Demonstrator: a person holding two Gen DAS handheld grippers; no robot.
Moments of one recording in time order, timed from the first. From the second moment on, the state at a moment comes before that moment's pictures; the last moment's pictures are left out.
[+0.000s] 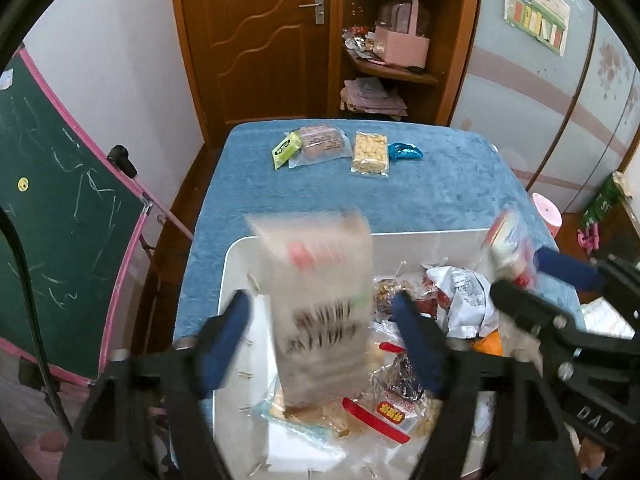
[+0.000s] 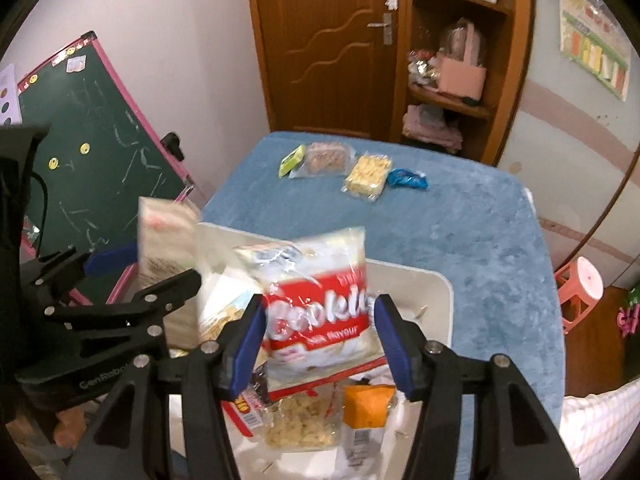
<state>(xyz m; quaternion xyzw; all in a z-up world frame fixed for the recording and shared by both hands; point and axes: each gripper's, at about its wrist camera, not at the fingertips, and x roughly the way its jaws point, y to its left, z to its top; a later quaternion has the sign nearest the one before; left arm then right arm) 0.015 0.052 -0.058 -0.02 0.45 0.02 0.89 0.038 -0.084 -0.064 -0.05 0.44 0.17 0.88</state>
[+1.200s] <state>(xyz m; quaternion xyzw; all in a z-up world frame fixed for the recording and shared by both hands) 0.016 0.042 -0.056 0.01 0.45 0.03 0.89 0.037 -0.094 -0.078 -0.03 0.46 0.16 0.87</state>
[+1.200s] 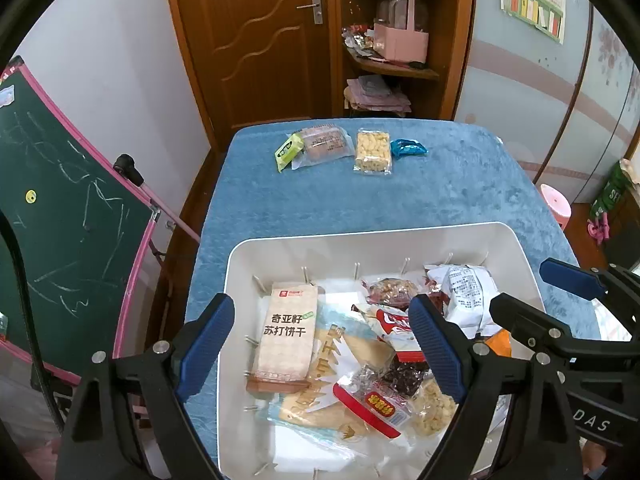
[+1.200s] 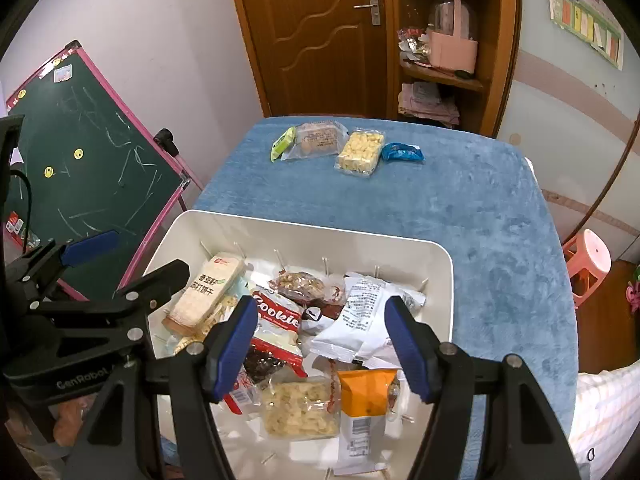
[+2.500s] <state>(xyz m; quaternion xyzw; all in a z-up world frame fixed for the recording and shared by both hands) 0.190 -0.029 0.081 0.14 0.36 0.03 0.92 0.228 -0.199 0.075 0.01 0.38 0.11 0.92</state>
